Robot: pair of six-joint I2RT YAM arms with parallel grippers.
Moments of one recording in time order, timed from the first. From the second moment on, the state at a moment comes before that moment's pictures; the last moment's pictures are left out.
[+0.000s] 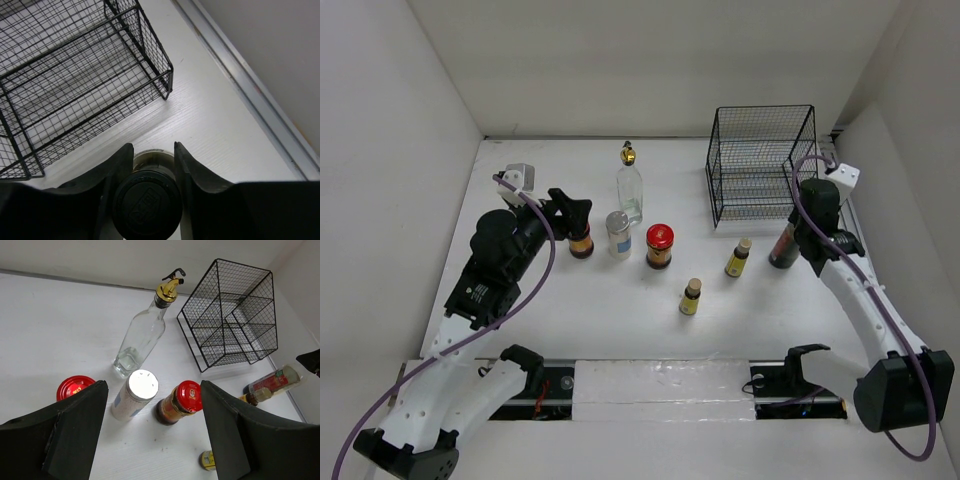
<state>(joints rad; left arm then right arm) -0.43 0.73 0.93 -0.29 -0.05 -0.42 0.12 1.09 0.90 -0.32 0.58 0.34</state>
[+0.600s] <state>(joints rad) -0.43 0.73 0.93 -0.29 -0.03 -0.42 0.40 0.94 1.12 -0.46 0.74 0.30</state>
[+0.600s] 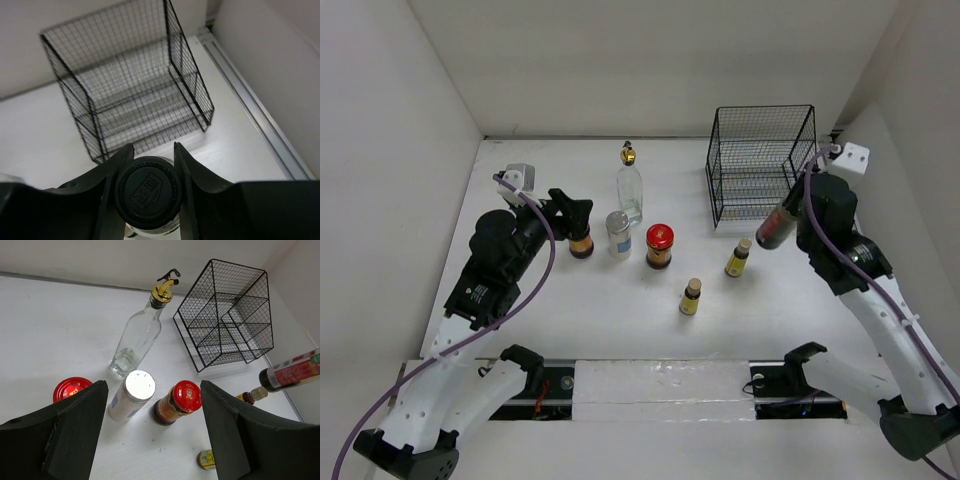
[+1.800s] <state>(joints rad) -0.43 0.71 0.92 -0.28 0.00 -0.42 0.10 1.77 2.17 -0.38 0.44 0.03</state>
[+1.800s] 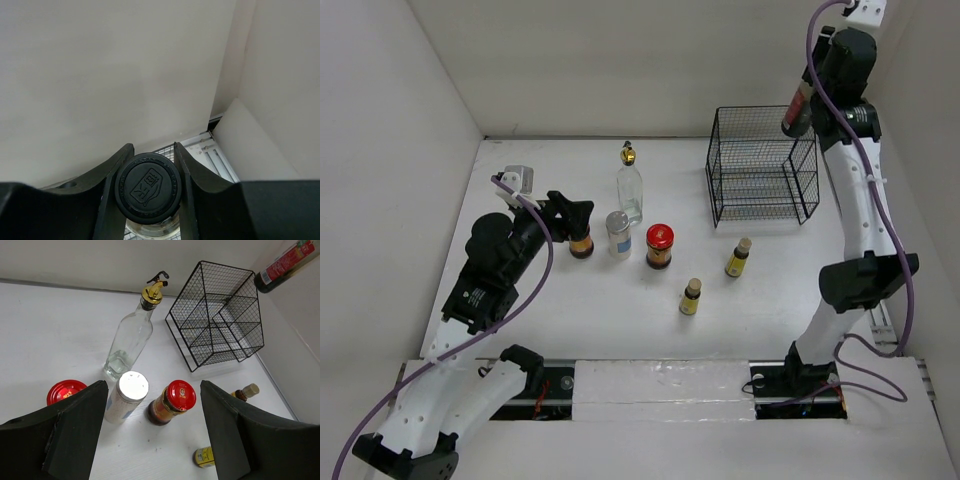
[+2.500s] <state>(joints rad) -0.43 0.72 0.92 -0.28 -0.01 -0.41 0.01 1.93 2.21 -0.32 0.40 0.07</state>
